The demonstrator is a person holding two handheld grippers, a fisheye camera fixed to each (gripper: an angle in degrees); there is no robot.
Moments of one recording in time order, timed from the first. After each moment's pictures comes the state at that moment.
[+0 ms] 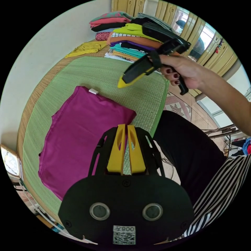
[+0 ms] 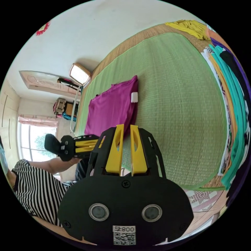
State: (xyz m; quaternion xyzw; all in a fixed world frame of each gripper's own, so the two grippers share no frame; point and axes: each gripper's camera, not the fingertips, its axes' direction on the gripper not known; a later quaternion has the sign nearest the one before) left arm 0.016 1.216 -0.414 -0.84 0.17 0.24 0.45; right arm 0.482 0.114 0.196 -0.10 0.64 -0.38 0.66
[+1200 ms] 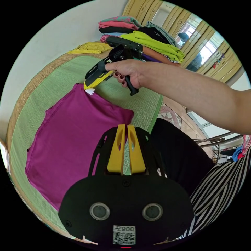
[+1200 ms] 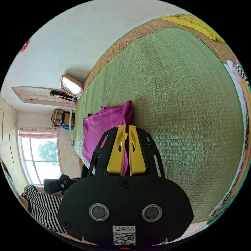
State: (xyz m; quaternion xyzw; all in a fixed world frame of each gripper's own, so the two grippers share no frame) left arm -0.009 1.219 -0.421 -0.84 0.17 0.16 0.48; right arm 0.497 0.018 0.260 -0.07 0.64 -0.35 0.68
